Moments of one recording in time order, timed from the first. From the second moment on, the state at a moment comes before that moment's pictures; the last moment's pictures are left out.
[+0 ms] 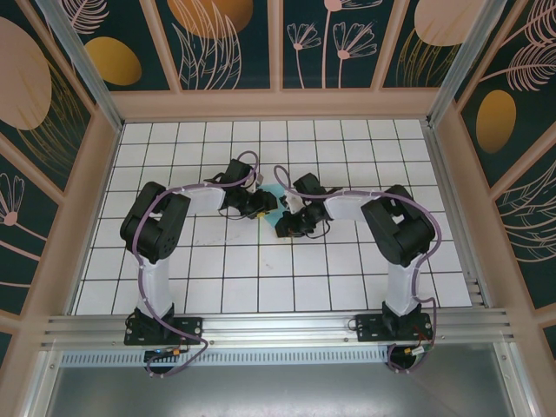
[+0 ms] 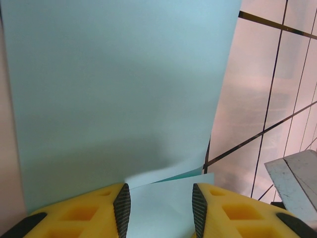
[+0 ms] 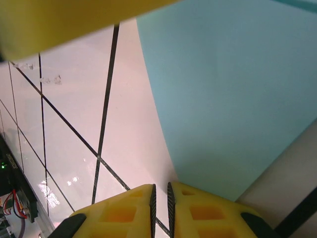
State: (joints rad) left arm -0.48 2.00 1.15 -0.16 0.55 -0.73; right arm 0.62 1.93 1.06 -0.30 -0.64 0.39
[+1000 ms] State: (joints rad) left arm -0.49 1.90 1.15 -0.19 0.52 -0.72; right arm 0.62 1.89 1.01 -0.28 -0.62 0.42
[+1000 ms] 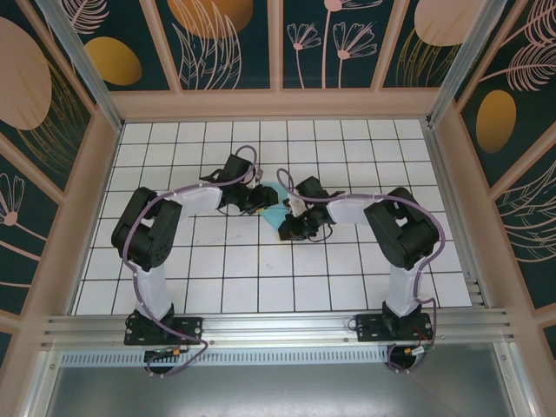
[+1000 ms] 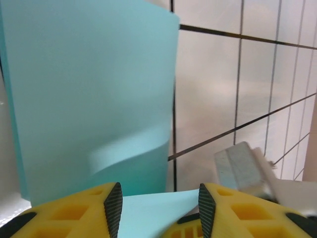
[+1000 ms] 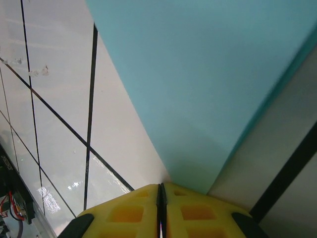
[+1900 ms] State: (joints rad) left arm -0.56 1.94 1.06 -0.11 0.53 -0.78; right arm 0.62 1.89 1.00 -0.27 -0.62 0.44
